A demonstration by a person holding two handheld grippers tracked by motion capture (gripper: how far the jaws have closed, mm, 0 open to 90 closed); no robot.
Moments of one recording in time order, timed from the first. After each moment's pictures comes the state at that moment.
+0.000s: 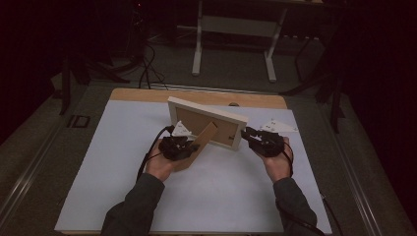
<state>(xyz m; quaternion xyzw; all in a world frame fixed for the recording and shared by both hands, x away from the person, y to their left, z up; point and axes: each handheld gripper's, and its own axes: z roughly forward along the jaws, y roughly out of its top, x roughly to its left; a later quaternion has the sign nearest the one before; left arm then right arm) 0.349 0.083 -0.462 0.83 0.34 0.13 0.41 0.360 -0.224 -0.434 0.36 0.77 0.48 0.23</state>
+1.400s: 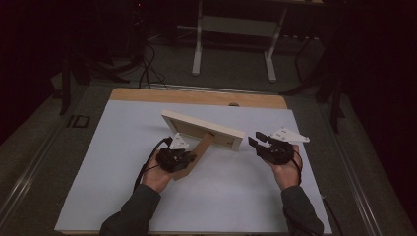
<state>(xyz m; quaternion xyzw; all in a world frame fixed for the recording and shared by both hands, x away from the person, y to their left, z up) 0.325 0.088 -0.486 0.84 0.34 0.13 0.40 0.344 -0.251 -0.445 0.37 0.76 0.48 0.24</state>
